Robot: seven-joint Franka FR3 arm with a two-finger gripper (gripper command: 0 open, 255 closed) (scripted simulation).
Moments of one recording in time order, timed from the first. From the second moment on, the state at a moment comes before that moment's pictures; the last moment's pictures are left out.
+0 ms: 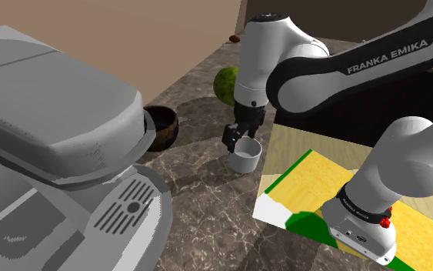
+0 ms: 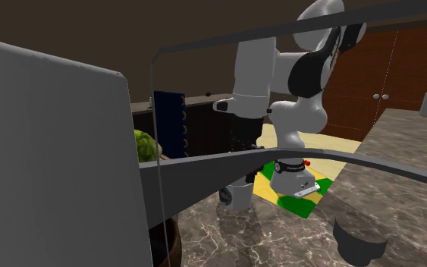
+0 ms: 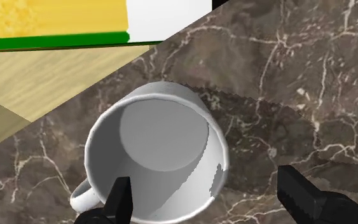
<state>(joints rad) 0.14 -0.47 0.44 -2.60 0.16 2.19 0.44</state>
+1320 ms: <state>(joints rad) 0.12 -0.31 0.51 -2.65 0.13 2.38 0.50</state>
